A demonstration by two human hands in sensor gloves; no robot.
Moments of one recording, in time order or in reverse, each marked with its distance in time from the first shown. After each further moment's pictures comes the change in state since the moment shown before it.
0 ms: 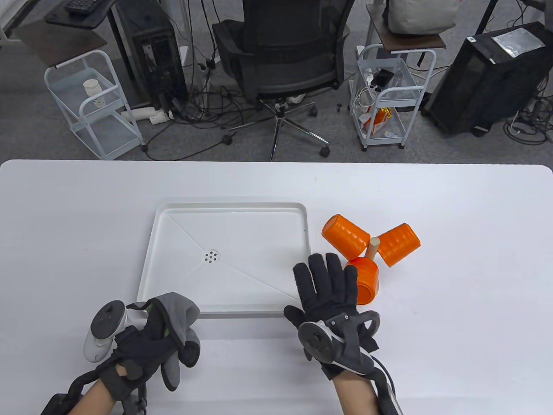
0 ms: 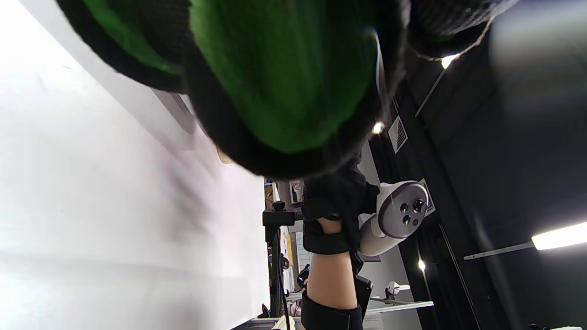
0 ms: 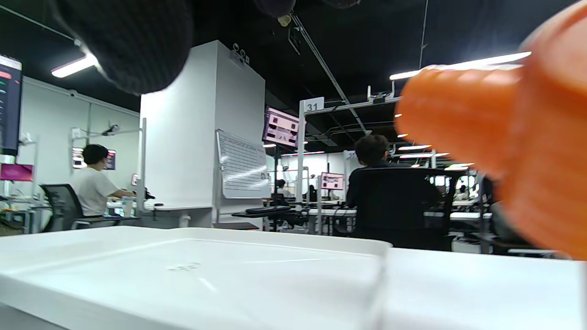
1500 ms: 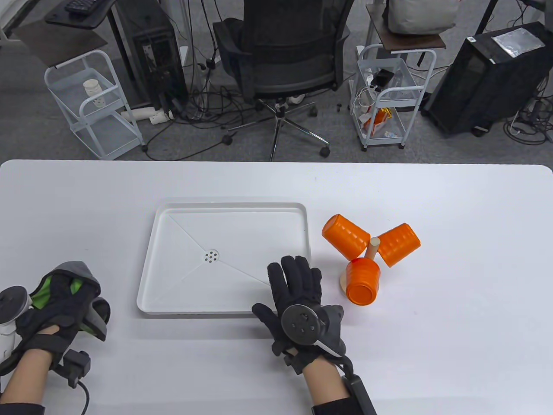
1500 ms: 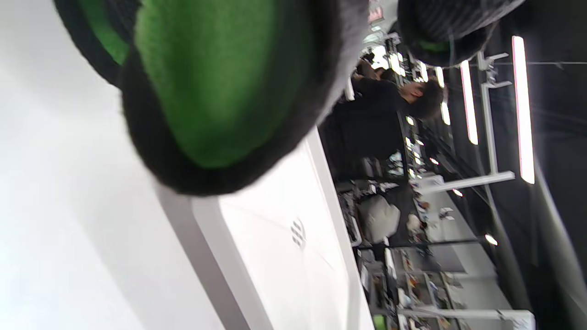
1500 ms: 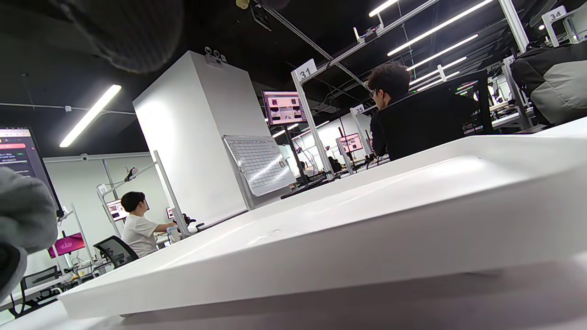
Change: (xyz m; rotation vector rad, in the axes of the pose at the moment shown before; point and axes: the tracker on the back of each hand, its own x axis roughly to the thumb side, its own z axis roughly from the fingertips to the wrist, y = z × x) left_hand 0.015 0.128 0.116 0.754 0.497 -0.070; right_hand 0.005 0.058 -0.013 0.072 0.074 -0.343
